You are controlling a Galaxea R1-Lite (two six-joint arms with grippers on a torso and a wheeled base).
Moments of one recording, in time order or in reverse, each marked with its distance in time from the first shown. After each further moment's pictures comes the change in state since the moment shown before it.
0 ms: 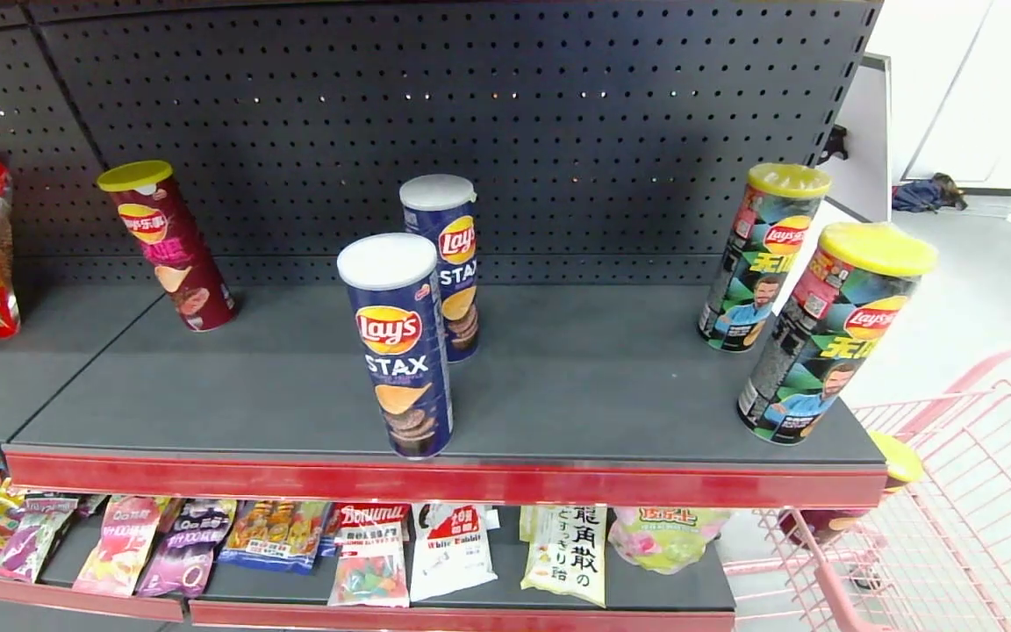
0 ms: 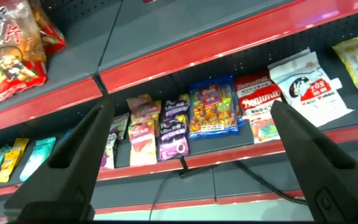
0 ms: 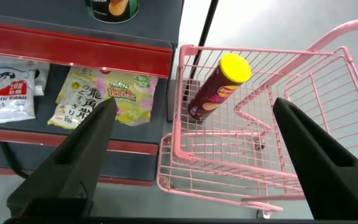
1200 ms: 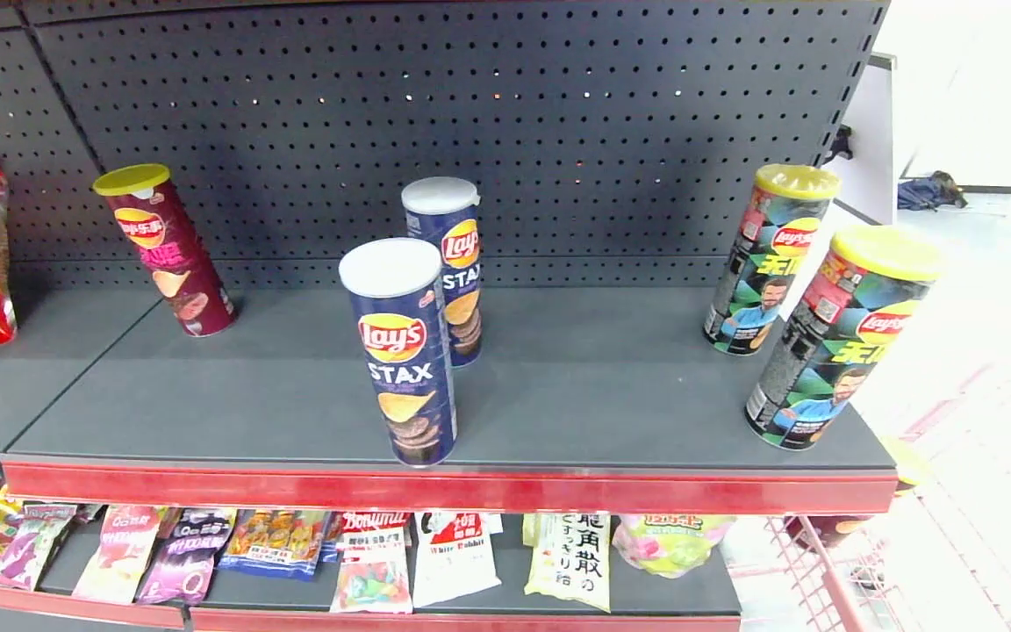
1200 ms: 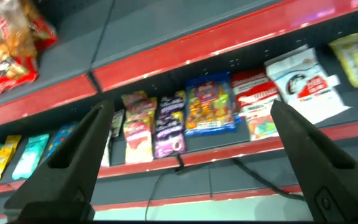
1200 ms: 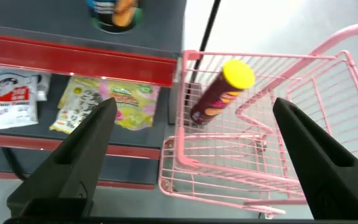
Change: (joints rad) left arm 0.000 0.000 -0.004 0.031 -0.002 -0.016; right arm 0.000 0.017 -0.020 -0.001 0.000 0.002
